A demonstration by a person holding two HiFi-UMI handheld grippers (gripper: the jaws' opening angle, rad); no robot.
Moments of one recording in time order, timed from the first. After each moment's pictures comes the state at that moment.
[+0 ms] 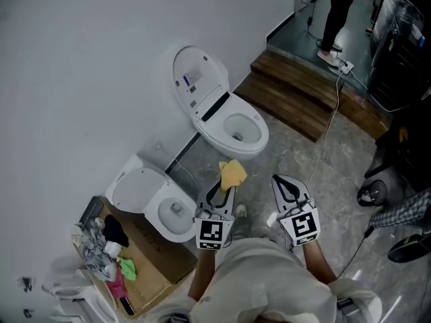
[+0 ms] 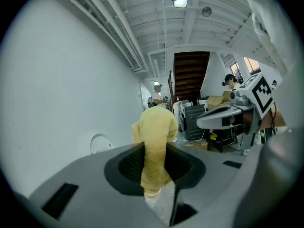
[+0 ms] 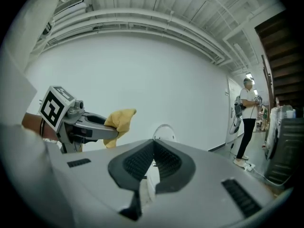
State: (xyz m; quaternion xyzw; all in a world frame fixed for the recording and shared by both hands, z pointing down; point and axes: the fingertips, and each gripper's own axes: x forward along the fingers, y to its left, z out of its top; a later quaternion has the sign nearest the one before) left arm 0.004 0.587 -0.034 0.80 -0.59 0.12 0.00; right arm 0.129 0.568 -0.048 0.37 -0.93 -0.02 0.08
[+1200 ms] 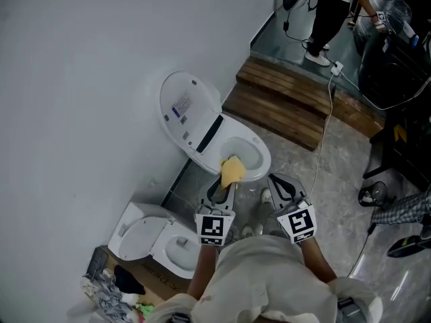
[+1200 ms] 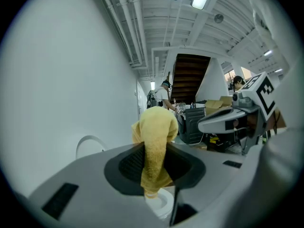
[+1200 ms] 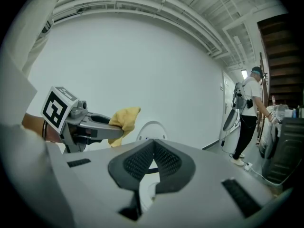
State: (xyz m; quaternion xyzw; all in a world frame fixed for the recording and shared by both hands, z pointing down) left arm -0.089 0.367 -0.014 0.84 -0.53 0.10 0.01; right arm 0.030 0.373 -0.025 0.43 -0.90 0.00 0.10
